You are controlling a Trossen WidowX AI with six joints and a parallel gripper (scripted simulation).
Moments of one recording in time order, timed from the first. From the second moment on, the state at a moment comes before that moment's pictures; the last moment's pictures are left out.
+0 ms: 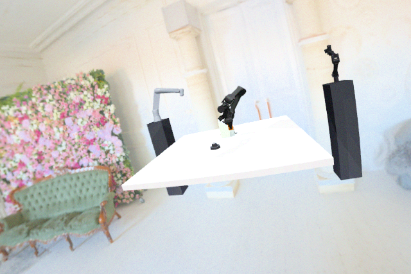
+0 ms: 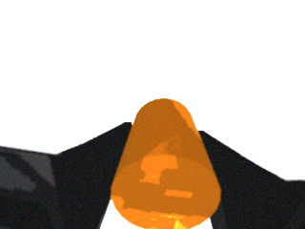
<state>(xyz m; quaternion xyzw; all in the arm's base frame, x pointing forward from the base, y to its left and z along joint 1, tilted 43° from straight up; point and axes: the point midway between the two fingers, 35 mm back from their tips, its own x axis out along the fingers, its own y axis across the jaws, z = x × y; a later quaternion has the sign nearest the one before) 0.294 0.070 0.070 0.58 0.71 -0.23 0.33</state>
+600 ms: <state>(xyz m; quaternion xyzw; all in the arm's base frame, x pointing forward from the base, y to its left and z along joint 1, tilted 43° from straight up) 0.306 0.049 0.057 0.58 0.71 -0.23 0.33</state>
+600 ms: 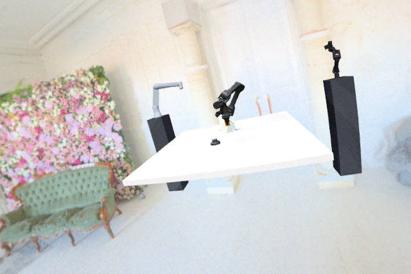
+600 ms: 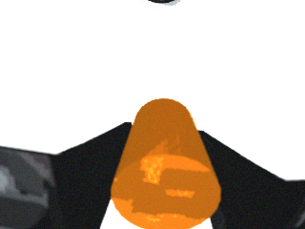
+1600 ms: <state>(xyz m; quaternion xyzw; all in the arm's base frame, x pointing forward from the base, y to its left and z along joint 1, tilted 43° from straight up) 0.333 0.007 -0.019 0.58 0.71 -0.23 0.33</state>
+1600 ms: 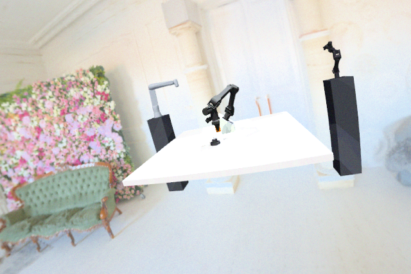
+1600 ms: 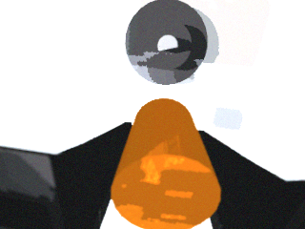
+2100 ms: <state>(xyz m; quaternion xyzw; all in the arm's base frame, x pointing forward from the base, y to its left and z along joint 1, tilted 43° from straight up) 0.339 -0.012 -0.062 0.58 0.71 -0.23 0.33</state>
